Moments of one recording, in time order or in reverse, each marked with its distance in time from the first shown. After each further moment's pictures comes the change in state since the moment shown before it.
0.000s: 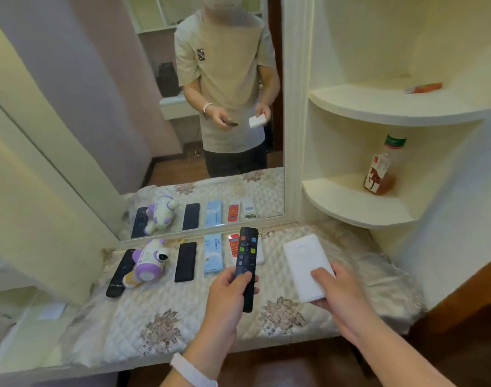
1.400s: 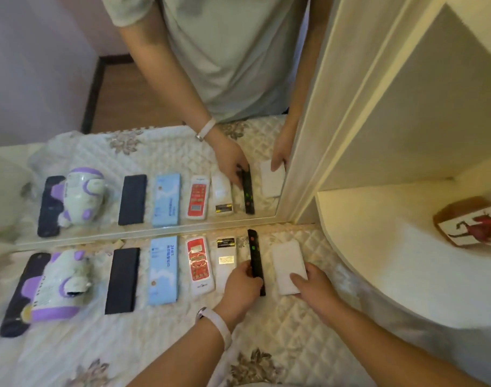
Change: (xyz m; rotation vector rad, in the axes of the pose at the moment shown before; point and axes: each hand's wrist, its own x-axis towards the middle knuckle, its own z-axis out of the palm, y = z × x) left_hand 0.301 -0.100 0.114 0.409 -0.158 -0.423; right_hand 0.307 0.102 -0.006 -0.546 -0.072 0.408
